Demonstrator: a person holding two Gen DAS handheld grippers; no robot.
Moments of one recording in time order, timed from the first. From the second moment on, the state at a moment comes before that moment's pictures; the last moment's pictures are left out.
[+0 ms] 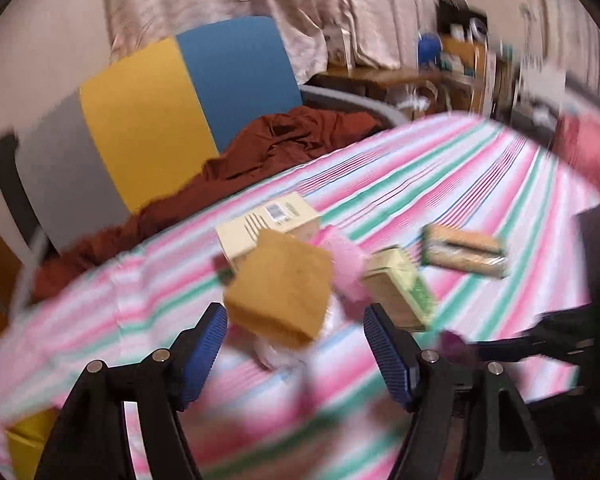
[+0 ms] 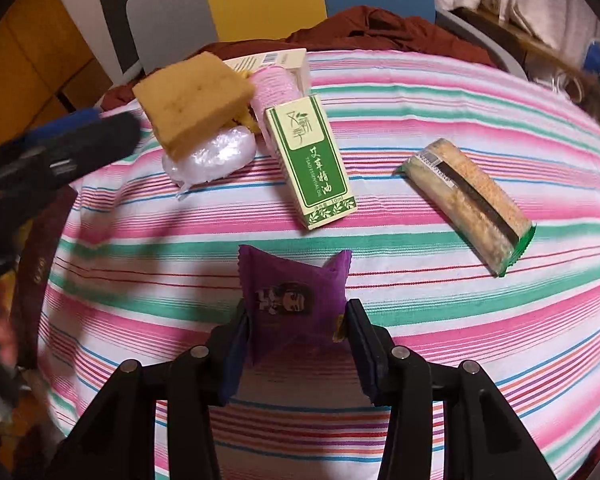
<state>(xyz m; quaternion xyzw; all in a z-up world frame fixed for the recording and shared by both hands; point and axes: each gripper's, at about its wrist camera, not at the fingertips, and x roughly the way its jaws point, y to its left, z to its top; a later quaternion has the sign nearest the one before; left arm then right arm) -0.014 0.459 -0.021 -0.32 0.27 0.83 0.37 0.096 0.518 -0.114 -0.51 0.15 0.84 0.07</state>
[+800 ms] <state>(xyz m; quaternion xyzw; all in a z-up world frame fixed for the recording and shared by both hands) -0.025 0.367 -0.061 -0.46 0.08 0.80 0.38 0.098 0.516 -0.111 -0.51 0.16 0.84 0.06</state>
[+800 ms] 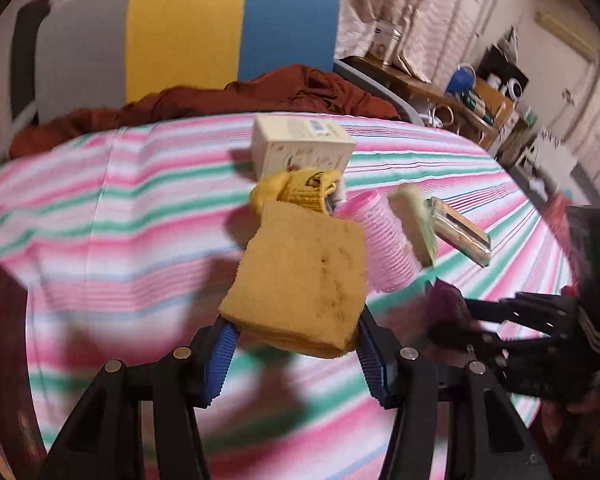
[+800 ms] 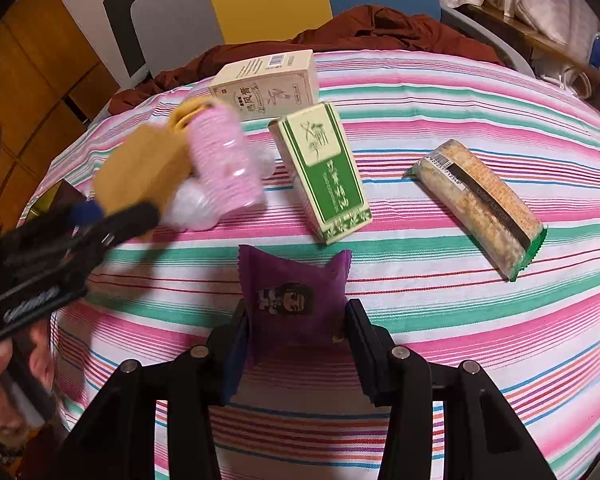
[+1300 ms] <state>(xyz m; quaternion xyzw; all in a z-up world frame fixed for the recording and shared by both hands) 0.032 0.327 -0.052 -0.43 0.10 0.81 0.39 0.098 0.483 -0.080 -0.43 0.11 0.89 0.00</state>
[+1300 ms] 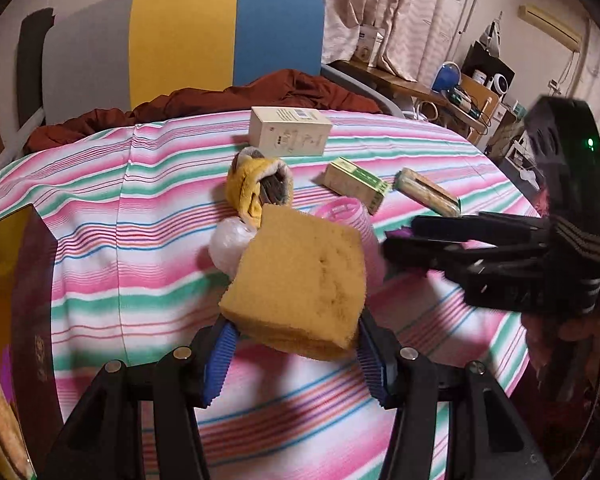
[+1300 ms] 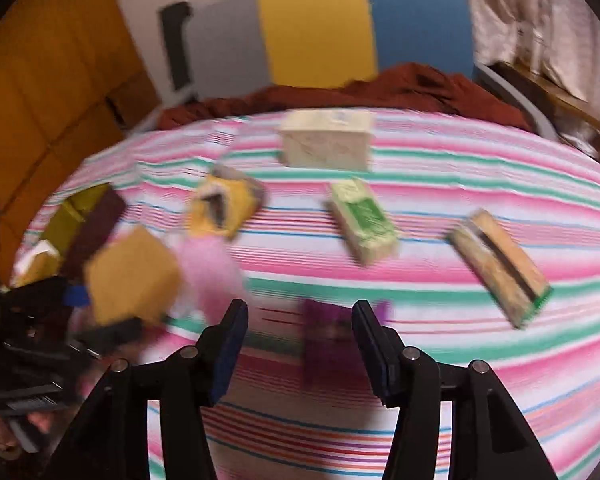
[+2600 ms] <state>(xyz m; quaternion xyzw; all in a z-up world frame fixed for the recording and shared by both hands) -0.007 0.136 -0.005 -0.42 -0.05 0.88 0.23 0.097 0.426 -0.074 -0.39 0.10 0.91 -0.12</state>
